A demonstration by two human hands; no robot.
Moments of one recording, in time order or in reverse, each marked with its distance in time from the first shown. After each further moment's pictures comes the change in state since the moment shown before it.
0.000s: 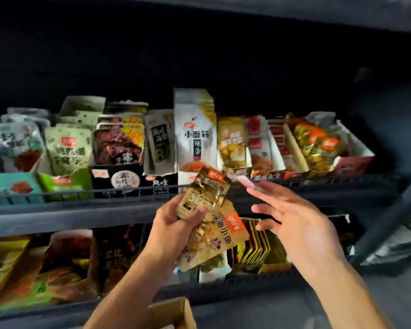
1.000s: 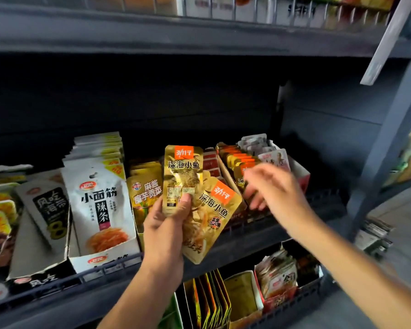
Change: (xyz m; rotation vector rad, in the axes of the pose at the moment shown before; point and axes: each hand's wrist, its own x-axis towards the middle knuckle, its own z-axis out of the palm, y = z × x) left_hand 0.112 0.015 0.167 -0.240 0.011 0.000; right_hand 0.116 -0.086 -0.119 -0.746 0.207 -0.307
